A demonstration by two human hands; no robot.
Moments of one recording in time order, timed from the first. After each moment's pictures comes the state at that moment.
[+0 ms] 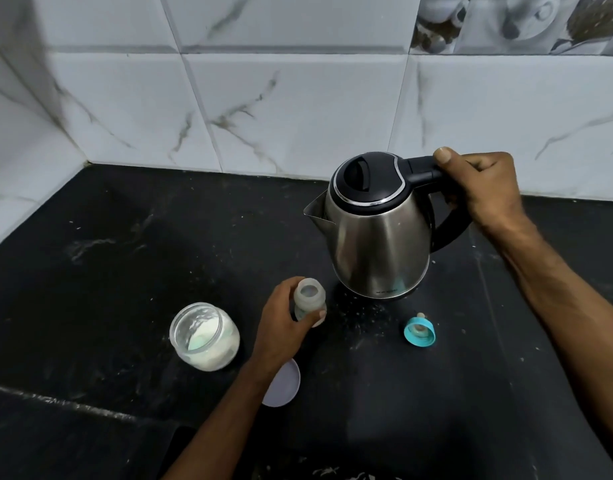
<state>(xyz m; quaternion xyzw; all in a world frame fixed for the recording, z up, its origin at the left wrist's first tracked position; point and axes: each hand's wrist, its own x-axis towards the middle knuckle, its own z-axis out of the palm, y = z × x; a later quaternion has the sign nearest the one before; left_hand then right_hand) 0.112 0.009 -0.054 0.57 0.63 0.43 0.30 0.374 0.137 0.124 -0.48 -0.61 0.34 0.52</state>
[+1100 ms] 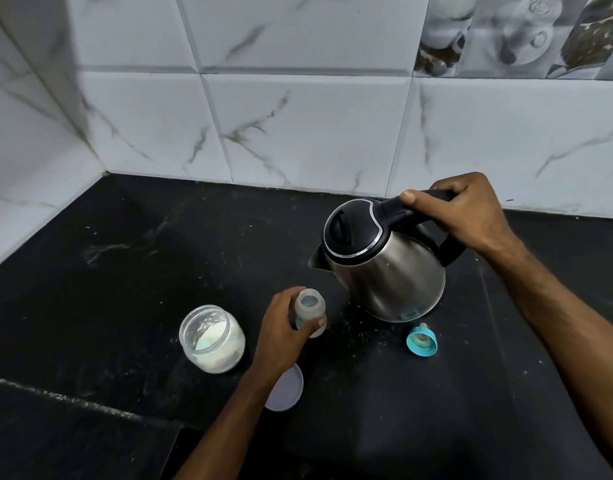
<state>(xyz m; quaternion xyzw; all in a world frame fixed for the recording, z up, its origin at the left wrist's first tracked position) 0.107 0.000 -0.055 0.56 0.64 0.43 0.29 0.364 0.116 0.132 -0.49 -0.72 0.28 0.41</state>
